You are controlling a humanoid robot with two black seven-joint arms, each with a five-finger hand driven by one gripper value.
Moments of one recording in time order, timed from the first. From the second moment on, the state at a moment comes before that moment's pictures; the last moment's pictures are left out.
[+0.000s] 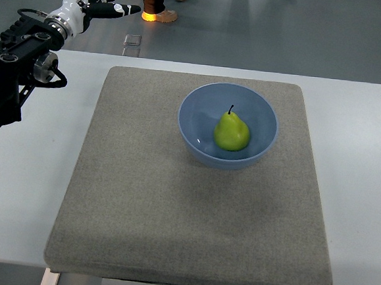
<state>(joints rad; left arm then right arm) -1.13 0.25 -0.45 -0.37 0.36 -0.06 -0.30 0.04 0.00 -0.07 0.07 -0.04 0.16 0.03</state>
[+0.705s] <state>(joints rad) -1.10 0.18 -0.48 -0.34 -0.08 -0.04 -0.20 0.04 0.00 -0.07 0.07 -0.04 0.16 0.03</state>
